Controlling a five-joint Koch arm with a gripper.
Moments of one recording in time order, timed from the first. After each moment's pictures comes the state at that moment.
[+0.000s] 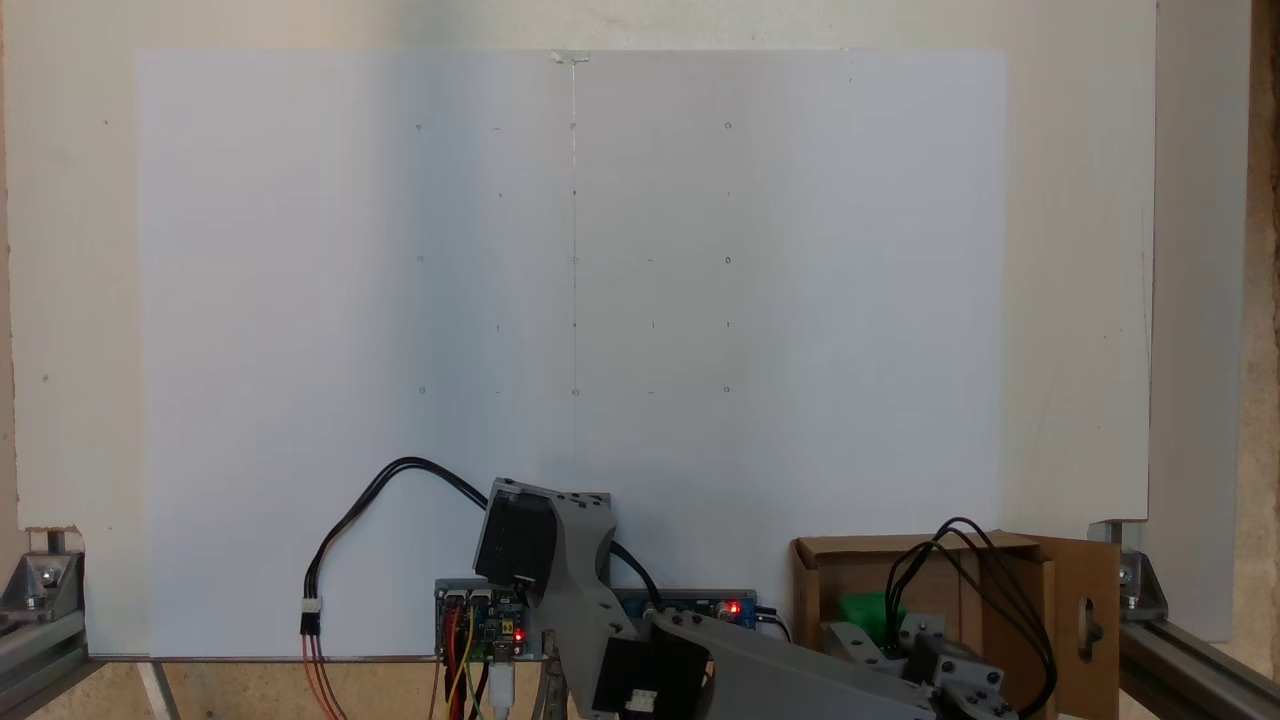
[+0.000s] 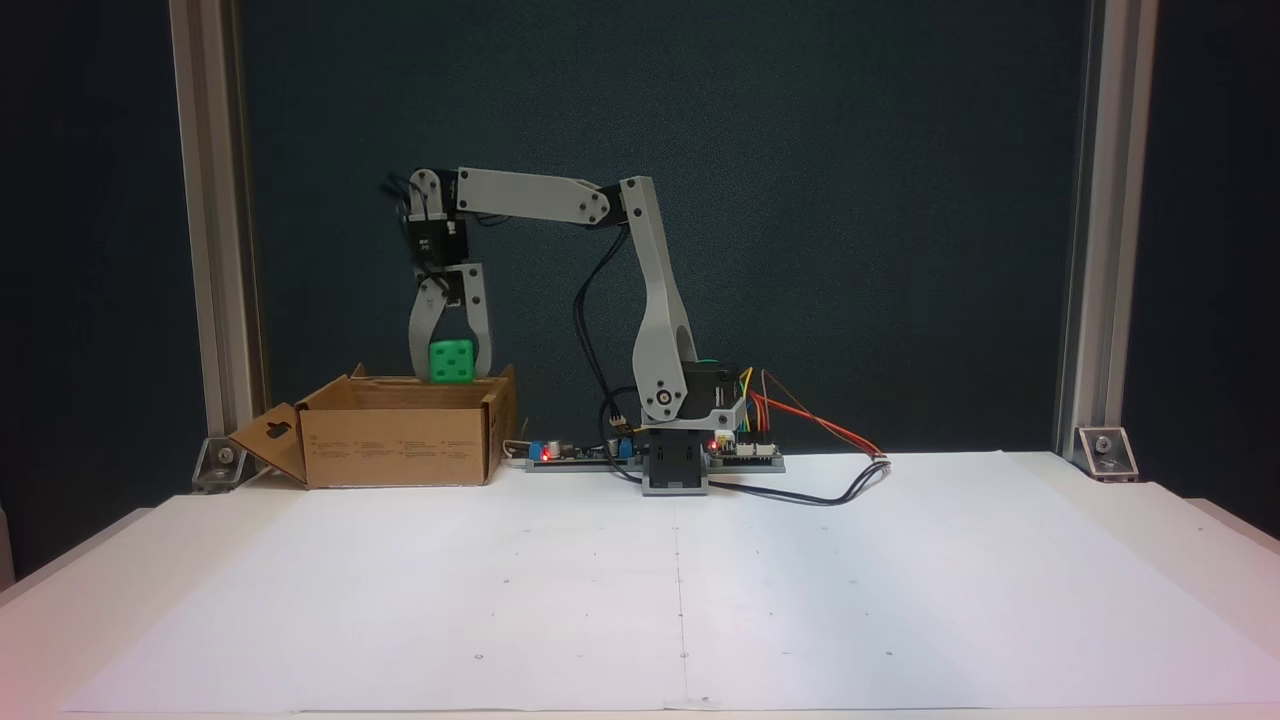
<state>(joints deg) 104.2 75.9 68.5 72.0 -23.4</state>
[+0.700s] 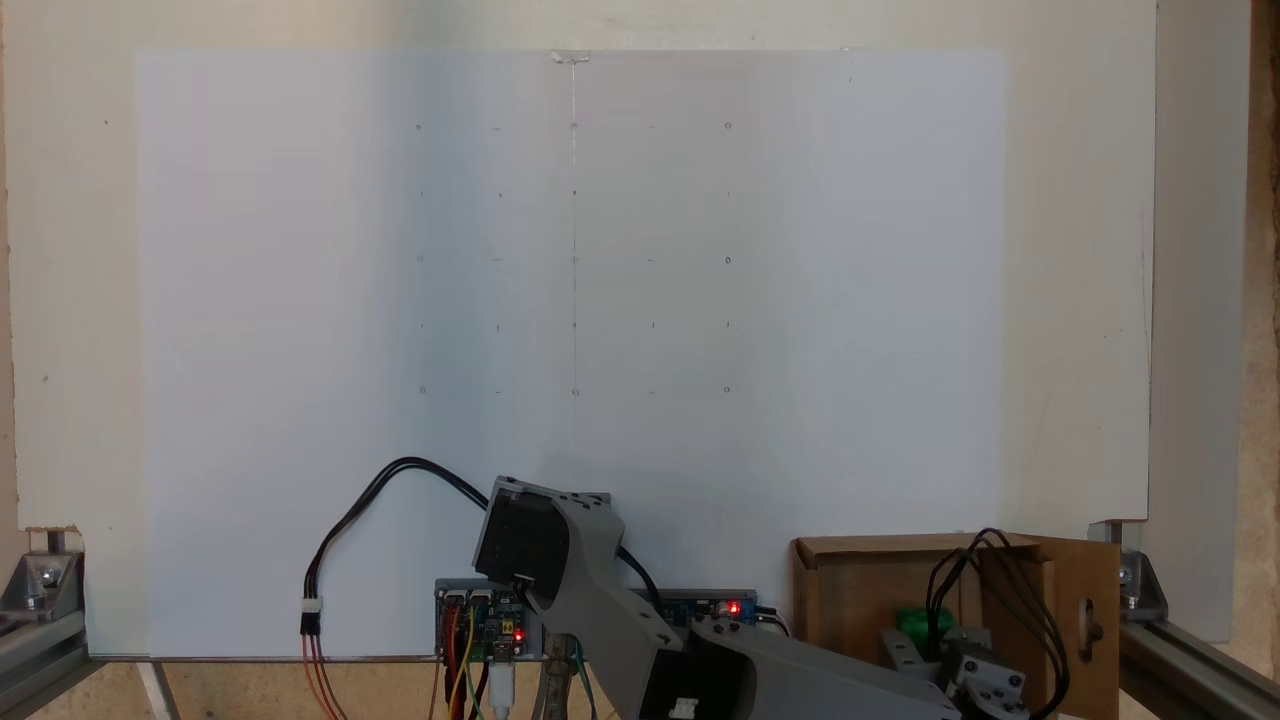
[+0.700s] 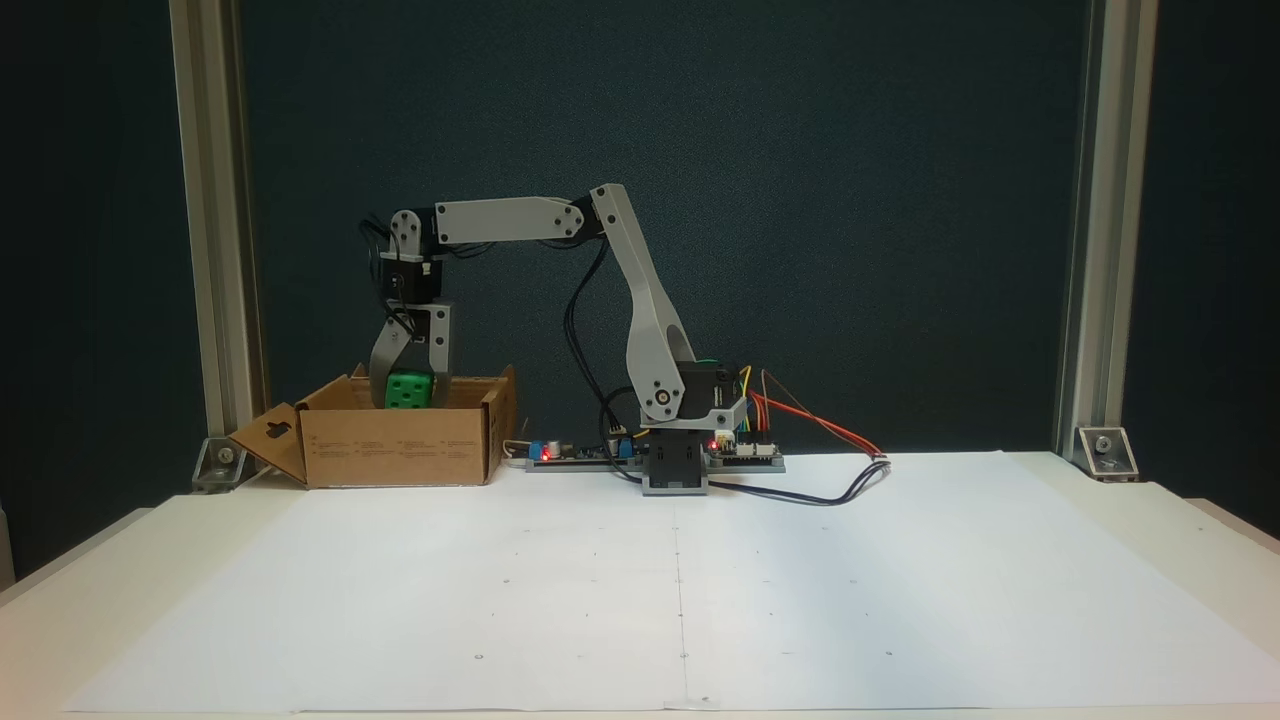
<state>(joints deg) 106.1 68.8 68.6 52.8 -23.4</state>
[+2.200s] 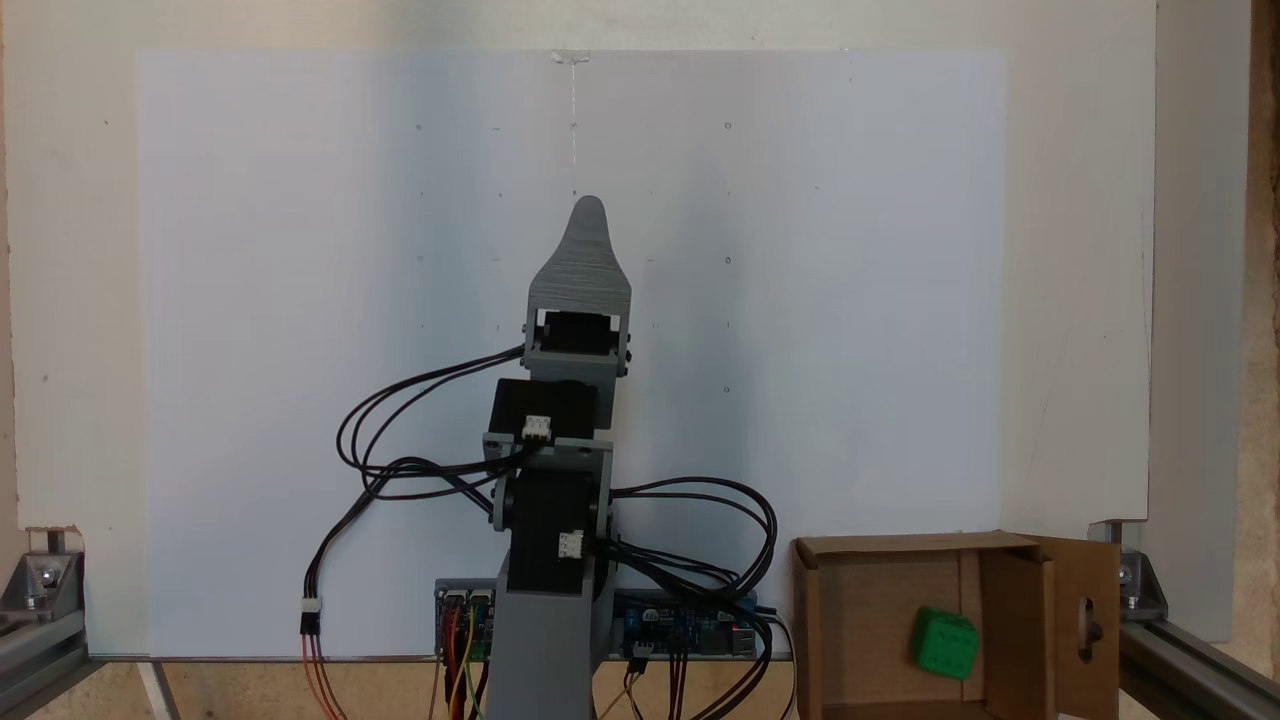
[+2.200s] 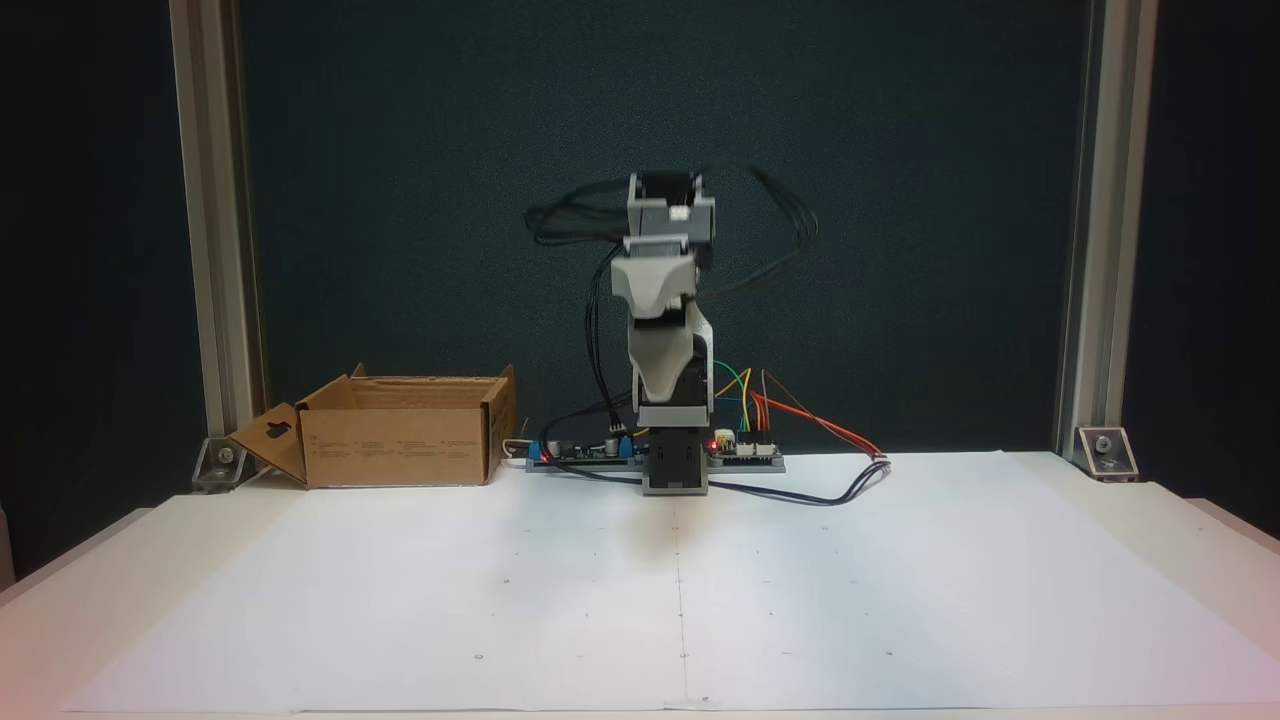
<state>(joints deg) 3.7 128.4 121.7 20.0 0.8</state>
